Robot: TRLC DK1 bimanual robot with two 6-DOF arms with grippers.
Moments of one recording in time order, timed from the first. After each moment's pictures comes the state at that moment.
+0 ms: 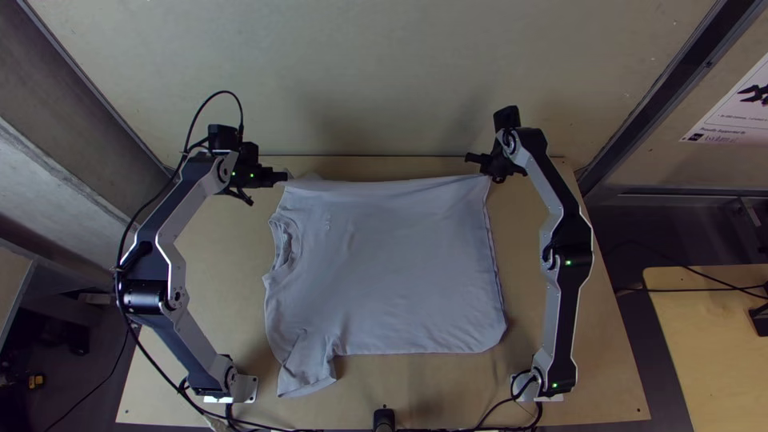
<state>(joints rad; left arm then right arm) 0.00 1.82 1.63 -0.61 0.23 0.00 0.16 2.29 2.20 -0.99 0.07 0.35</state>
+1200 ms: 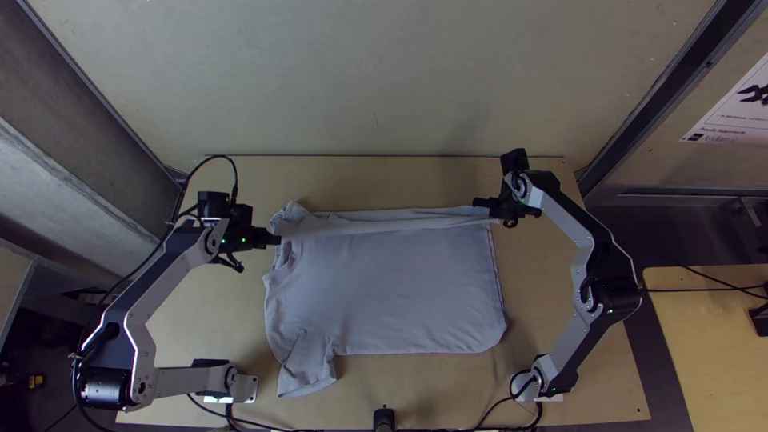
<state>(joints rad) 0.01 1.36 0.96 -0.50 0.23 0.03 0.17 1.89 1.48 -0.79 0.09 0.31</state>
